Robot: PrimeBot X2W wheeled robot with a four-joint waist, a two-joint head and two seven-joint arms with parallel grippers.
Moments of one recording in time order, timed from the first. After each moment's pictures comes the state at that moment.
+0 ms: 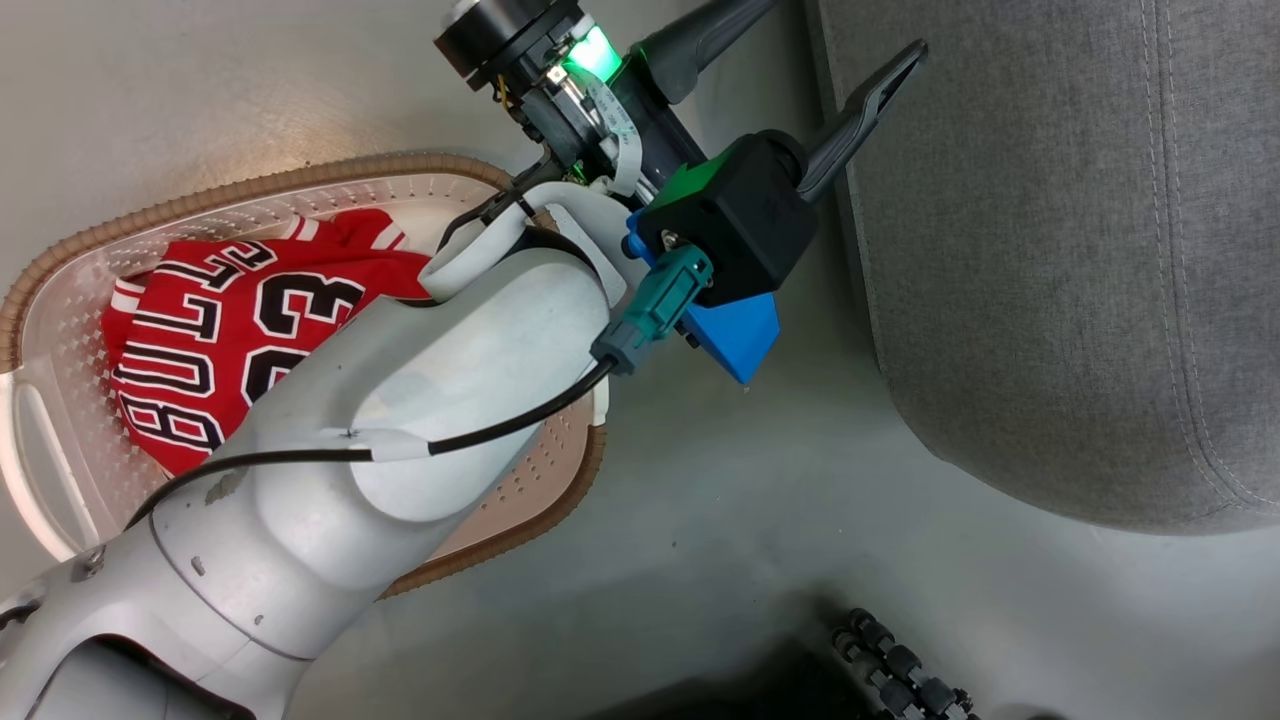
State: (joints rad) left arm -1.09 0.20 -0.92 0.29 -0.17 -0.05 -0.13; right arm -0.98 -0.31 -0.47 0.37 0.13 0.13 -0.26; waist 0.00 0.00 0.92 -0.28
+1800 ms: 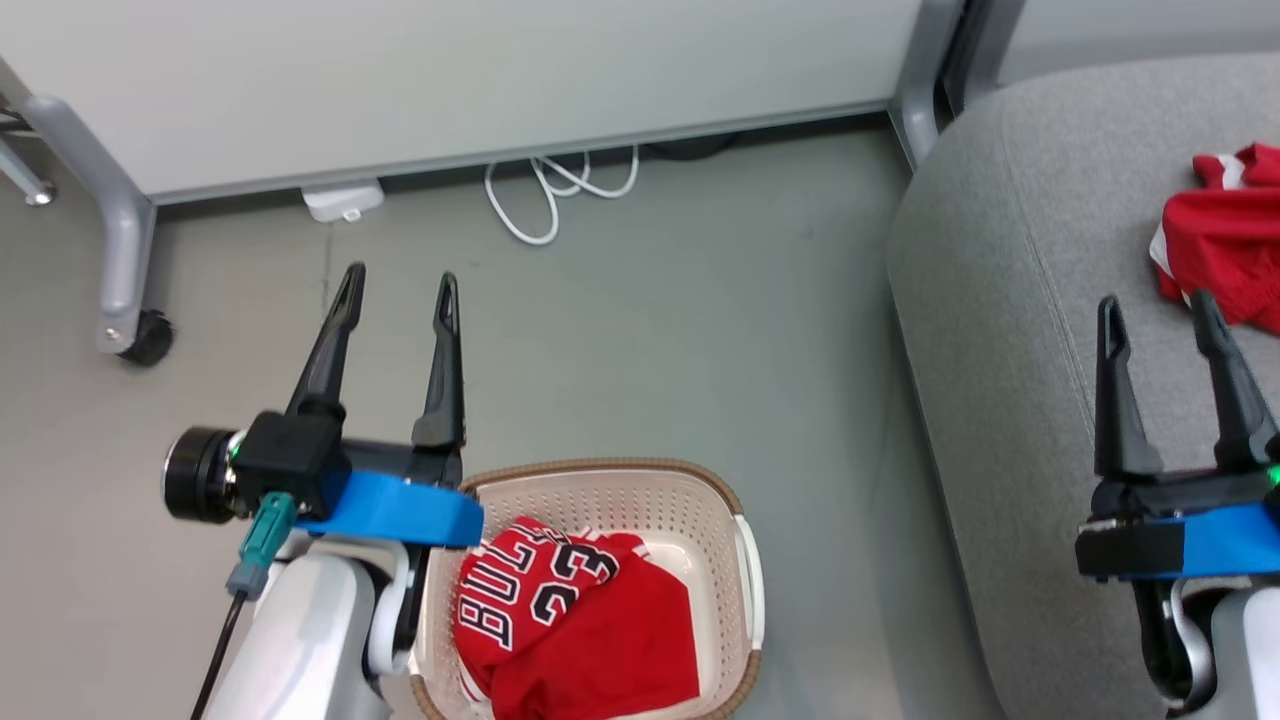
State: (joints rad) left arm -0.36 0.16 -0.29 0.22 -0.23 0.04 -0.26; right arm -0.23 -0.13 -0.12 0.07 0.12 0.13 -0.26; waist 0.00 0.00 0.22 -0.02
